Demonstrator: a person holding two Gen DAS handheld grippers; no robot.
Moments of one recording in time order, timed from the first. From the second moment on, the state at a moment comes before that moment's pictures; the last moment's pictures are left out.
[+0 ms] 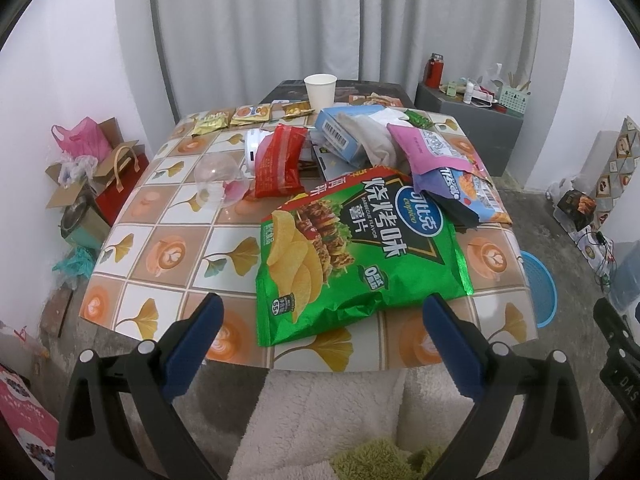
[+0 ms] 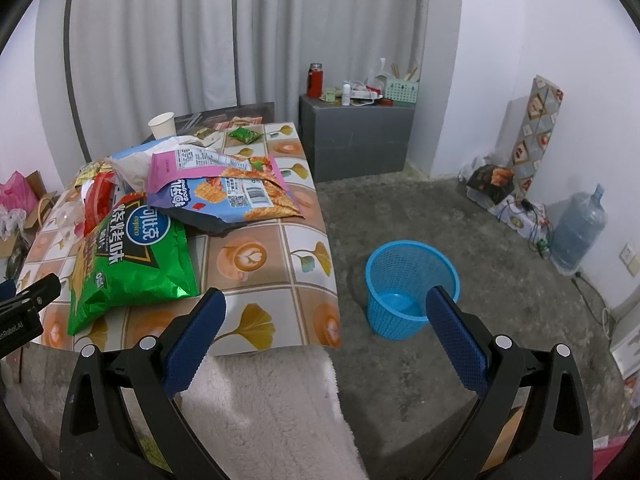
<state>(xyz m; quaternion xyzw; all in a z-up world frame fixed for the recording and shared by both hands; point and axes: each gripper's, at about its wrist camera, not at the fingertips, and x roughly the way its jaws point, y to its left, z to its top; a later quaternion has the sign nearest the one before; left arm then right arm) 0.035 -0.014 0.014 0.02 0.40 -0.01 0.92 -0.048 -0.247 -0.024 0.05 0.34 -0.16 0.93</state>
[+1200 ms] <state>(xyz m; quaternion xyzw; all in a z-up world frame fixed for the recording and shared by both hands) 0.036 -0.011 0.012 0.02 0.40 -0.02 0.92 -0.044 -0.249 -0.024 0.05 0.34 -0.16 0.93</state>
